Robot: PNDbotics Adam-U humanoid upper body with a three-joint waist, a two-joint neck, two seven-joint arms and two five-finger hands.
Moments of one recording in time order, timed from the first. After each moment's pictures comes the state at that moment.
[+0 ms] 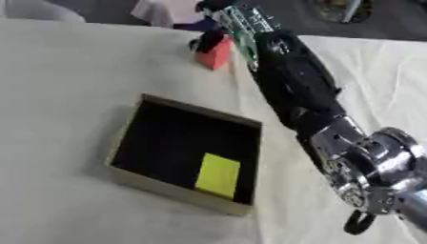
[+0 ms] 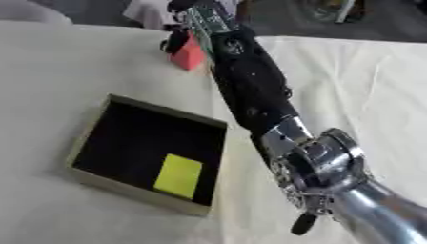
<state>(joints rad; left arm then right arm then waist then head) -0.26 0.40 0.13 -1.98 0.14 -0.30 0.45 -1.35 -0.17 -0.03 -0.69 1.50 0.10 0.53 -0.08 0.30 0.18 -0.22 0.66</state>
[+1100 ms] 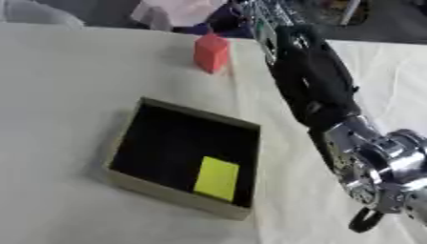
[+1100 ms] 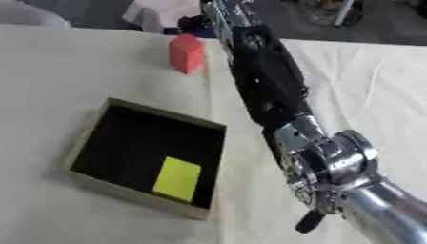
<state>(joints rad) -0.26 0.40 0.13 -1.98 0.14 -0.30 0.45 -1.34 -0.19 -0.12 -0.69 1.44 0.19 0.49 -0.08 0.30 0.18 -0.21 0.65</state>
